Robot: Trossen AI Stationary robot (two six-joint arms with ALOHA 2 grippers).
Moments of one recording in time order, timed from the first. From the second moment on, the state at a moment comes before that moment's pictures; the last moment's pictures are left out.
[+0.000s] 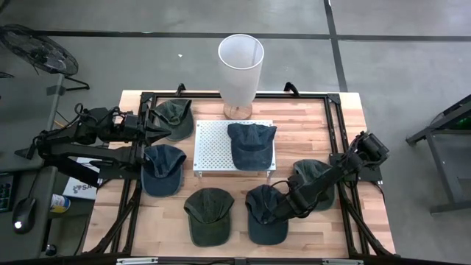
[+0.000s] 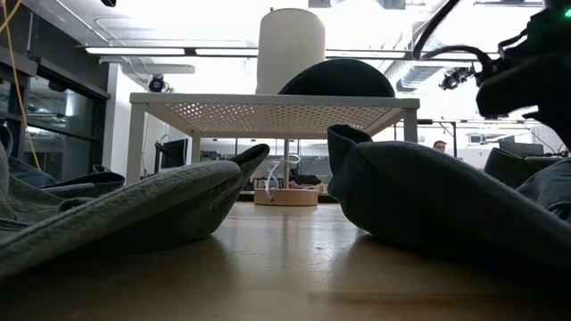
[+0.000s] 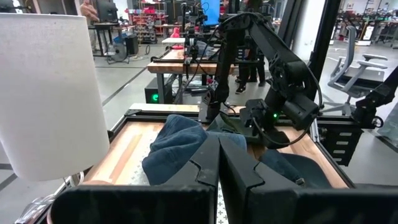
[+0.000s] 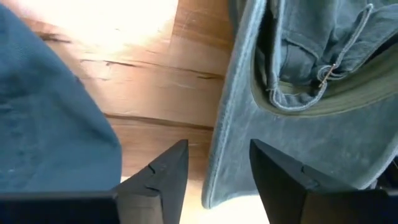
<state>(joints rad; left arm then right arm) 0.00 0.39 0.78 -0.42 -0.06 -0.01 0.58 1.82 1.20 -1.23 0.02 1.92</state>
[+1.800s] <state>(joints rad) 0.00 0.40 0.78 -0.41 -0.06 -0.09 0.65 1.33 1.63 -1.57 0.60 1.57</state>
